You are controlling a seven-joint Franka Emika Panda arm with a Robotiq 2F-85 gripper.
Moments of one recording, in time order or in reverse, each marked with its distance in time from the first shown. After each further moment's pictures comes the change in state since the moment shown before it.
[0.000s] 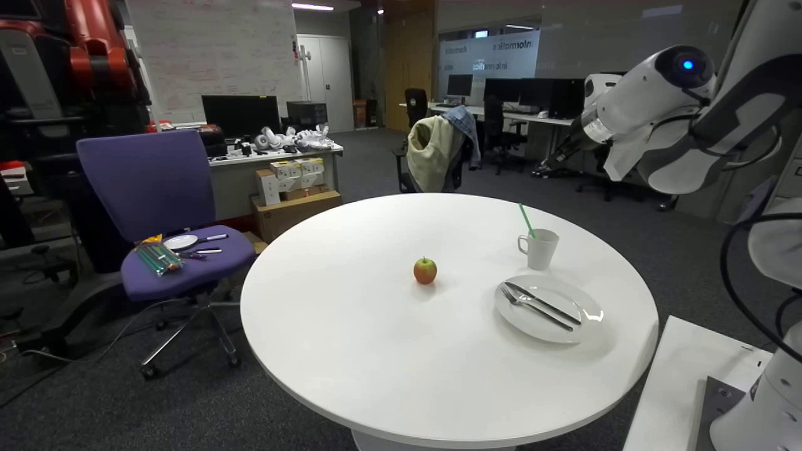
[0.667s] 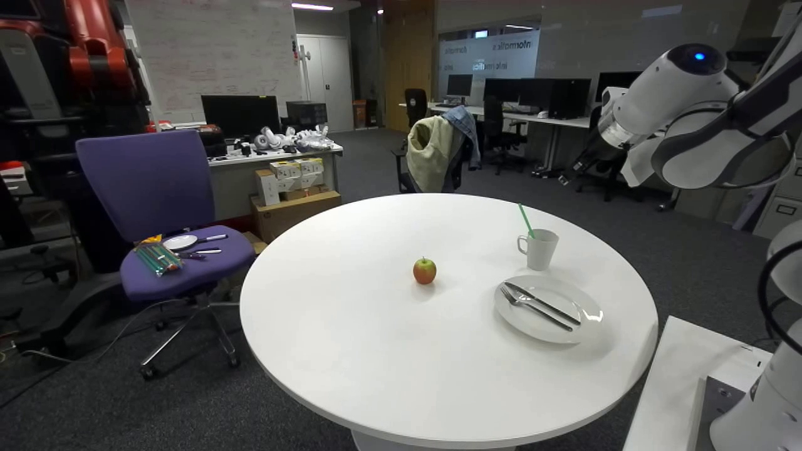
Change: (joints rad) arm 0.553 0.179 -0.617 -0.008 -0.082 -0.280 -0.051
